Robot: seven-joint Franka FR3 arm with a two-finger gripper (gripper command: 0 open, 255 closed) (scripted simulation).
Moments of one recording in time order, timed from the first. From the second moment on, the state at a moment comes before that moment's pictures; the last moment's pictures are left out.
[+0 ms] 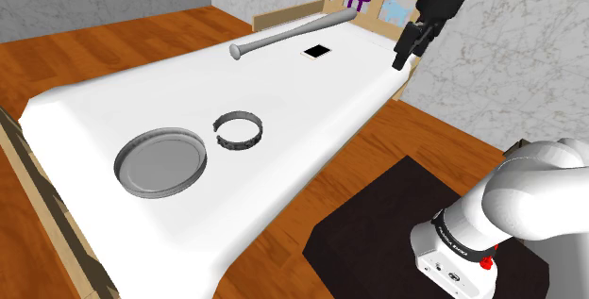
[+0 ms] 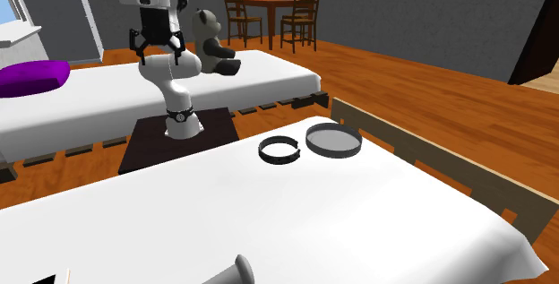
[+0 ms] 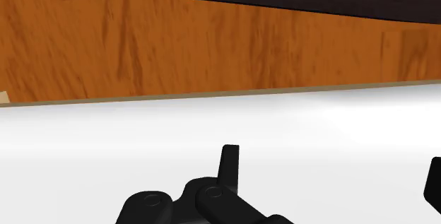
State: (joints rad) arm -0.02 -0.78 0.07 -2.39 -0.05 1.67 -0.06
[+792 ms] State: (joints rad) arm 0.01 -0.52 0.20 -2.39 0.02 1.93 0.10
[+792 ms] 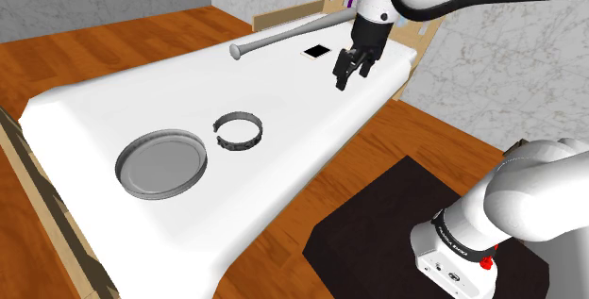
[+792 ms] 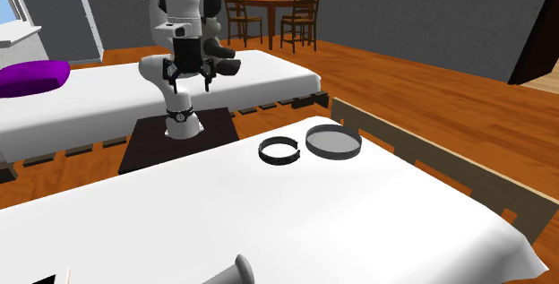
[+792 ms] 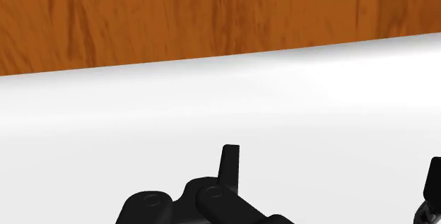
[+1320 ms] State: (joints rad) arm 0.03 -0.25 0.30 -2.30 0.02 2.09 0.24
